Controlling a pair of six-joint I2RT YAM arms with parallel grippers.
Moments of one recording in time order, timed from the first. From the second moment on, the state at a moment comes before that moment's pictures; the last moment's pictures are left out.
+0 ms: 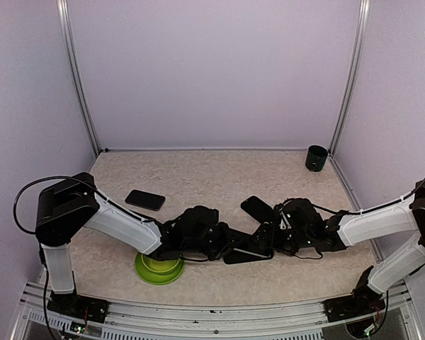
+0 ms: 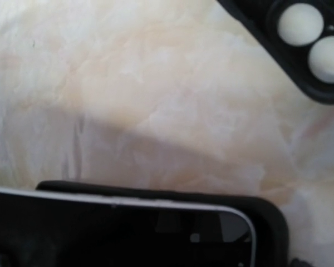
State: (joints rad) left arm -1.12 1.97 0.96 0.52 0.05 -1.40; right arm 0.84 1.42 0.52 0.12 -0.07 0.92
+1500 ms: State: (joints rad) left arm -1.12 2.02 0.82 0.86 0.09 -1.38; right arm 0.76 1.28 0.48 0.00 -0.11 0.91
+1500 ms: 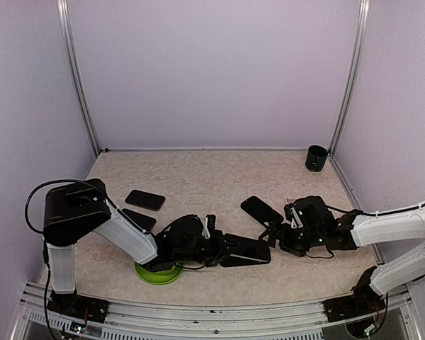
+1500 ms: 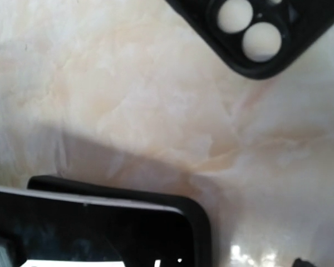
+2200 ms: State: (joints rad) left arm -1.12 2.02 0.92 0.70 0.10 -1.35; right arm 0.76 1.30 0.46 0.04 -0.18 0.91
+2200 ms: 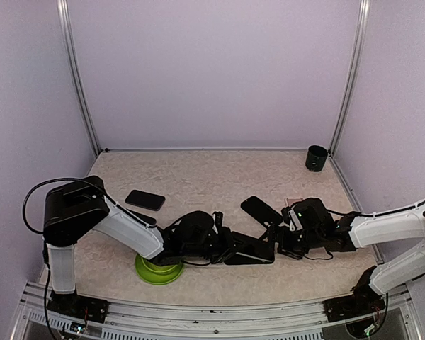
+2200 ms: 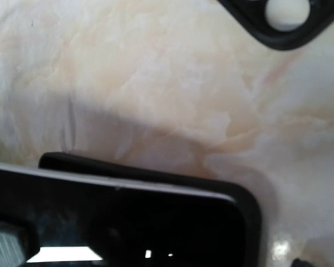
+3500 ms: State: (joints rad) left arm -1.14 1.99 0.86 0.73 0.05 -1.30; right arm 0.76 1.29 0.45 0.09 -0.23 0.93
